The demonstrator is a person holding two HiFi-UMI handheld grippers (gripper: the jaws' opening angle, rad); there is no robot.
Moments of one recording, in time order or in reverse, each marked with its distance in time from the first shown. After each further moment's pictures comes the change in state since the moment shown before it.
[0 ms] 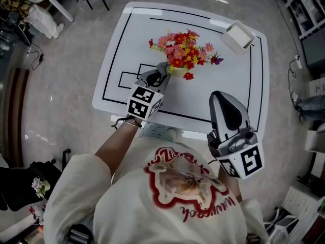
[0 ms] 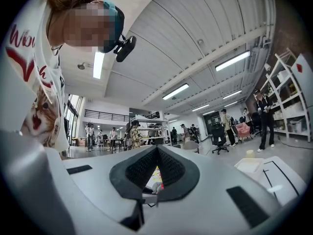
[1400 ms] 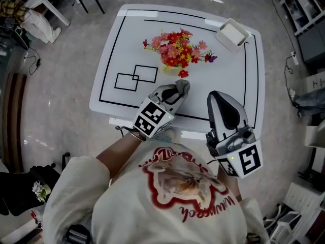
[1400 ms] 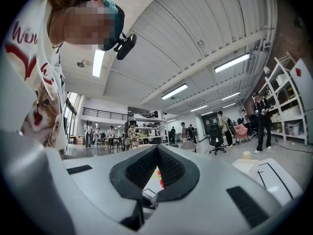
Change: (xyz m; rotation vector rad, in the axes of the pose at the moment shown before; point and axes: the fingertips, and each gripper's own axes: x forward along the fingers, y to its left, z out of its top) left arm -0.010 -0.111 0.011 0.066 -0.057 -0.295; right arm -0.012 -0.002 0.000 -0.016 0.008 -0.025
